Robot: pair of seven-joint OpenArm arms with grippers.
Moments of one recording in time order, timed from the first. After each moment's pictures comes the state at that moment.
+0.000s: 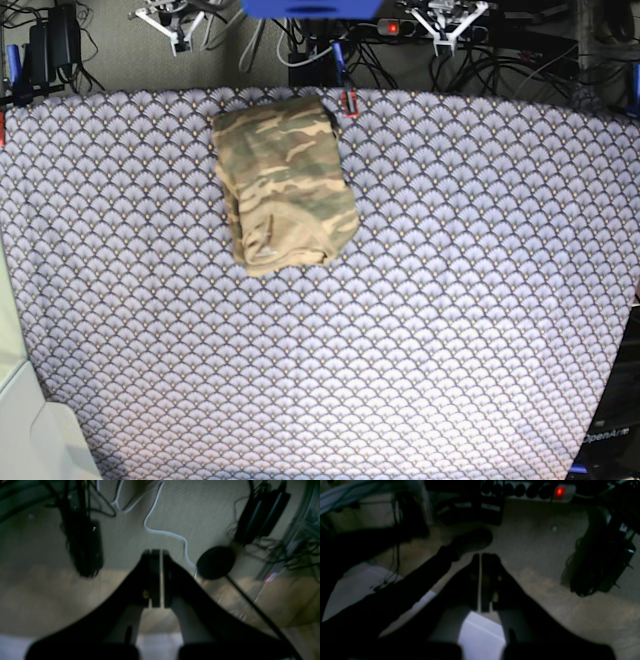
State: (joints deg) left arm 5.4 -3.3 28.7 11.6 -28.2 28.7 -1.2; right arm -8.8 7.3 -5.6 13.3 -1.9 -4.0 5.6
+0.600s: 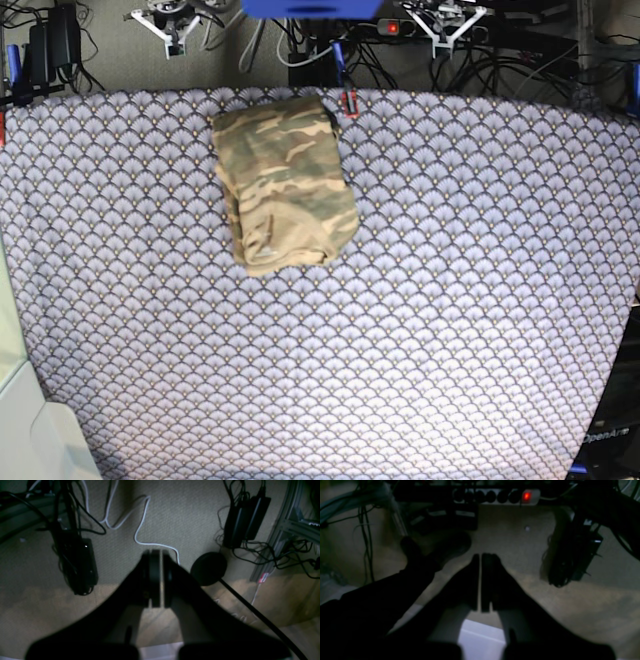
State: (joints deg) left arm 4.0 -4.7 29.0 8.2 -28.0 13.8 -2.2; right arm -8.9 6.8 -2.1 13.1 -1.9 -6.6 8.2
